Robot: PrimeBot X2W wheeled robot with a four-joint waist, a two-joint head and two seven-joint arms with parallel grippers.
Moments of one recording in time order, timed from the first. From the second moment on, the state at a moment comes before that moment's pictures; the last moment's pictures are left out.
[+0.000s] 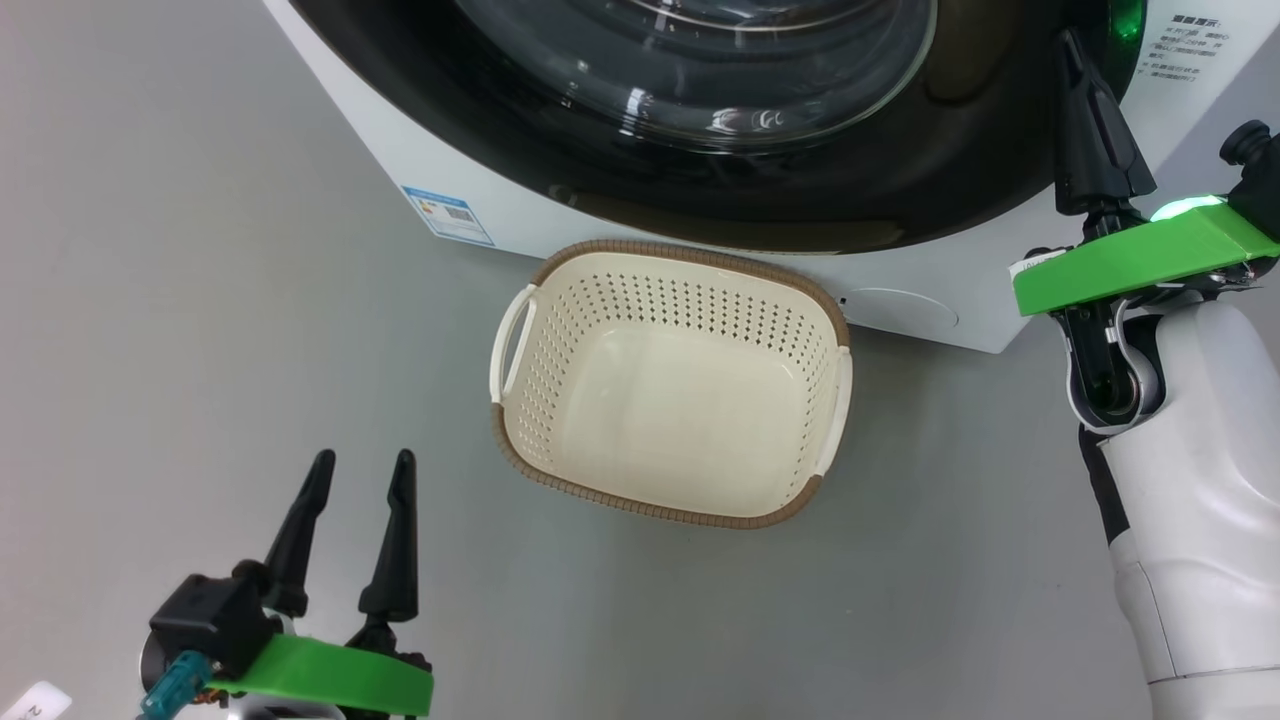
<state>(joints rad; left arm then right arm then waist) -0.09 0.04 -0.12 0.05 -0.32 -0.13 -0.26 -0.76 -0.15 -0.01 0.47 0.48 0.14 -0.26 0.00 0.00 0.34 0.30</state>
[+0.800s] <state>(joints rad) -0.08 0.04 -0.10 0.13 -0.30 -0.13 -0.26 -0.50 -0.22 0.16 0.46 0.52 0.14 -0.26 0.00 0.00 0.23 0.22</state>
